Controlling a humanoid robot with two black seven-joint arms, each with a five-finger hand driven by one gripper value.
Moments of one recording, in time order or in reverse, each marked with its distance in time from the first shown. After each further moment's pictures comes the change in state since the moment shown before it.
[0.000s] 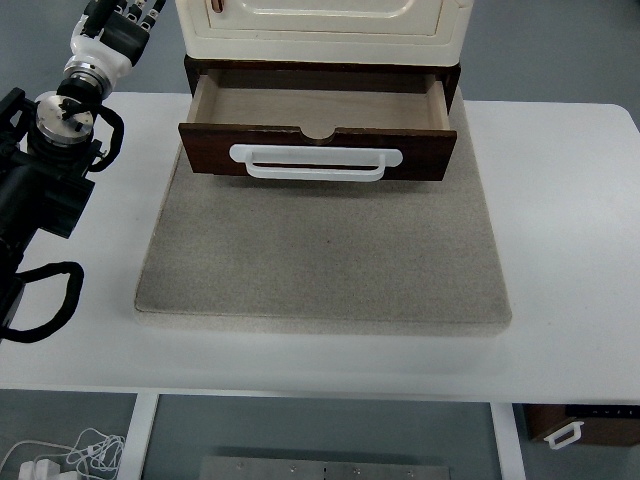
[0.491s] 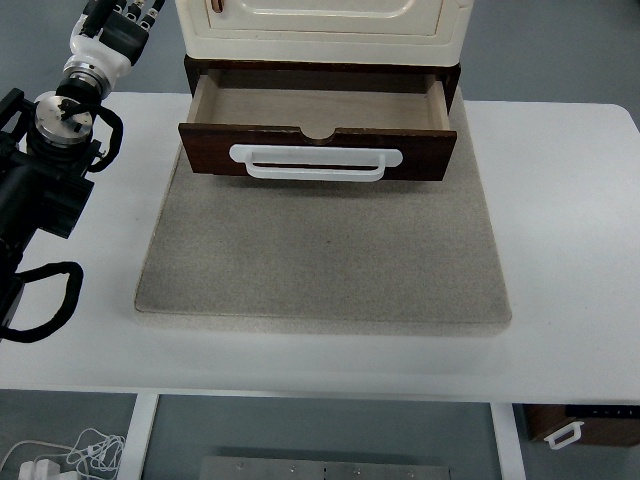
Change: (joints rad) left arm 0.000 0.002 0.000 0.004 -0.002 -0.012 0.000; right arm 0.001 0.000 0.000 0.000 0.000 0.000 0.000
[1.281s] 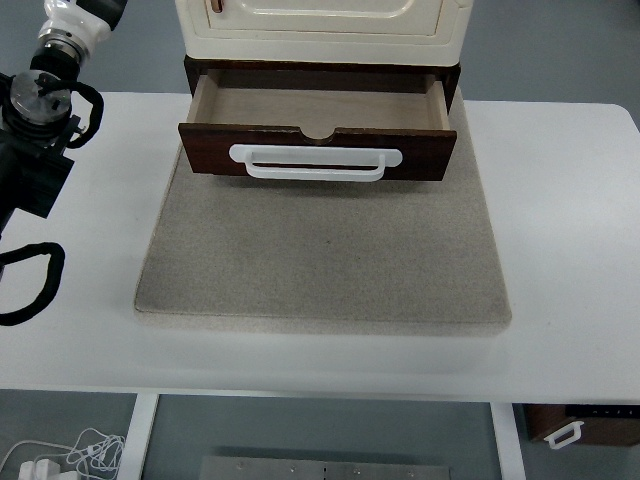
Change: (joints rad) left arm -0.071 0.091 0.048 -0.031 0.030 -0.065 -0.055; right arm 0.000 0.000 0.000 0.000 0.000 0.000 0.000
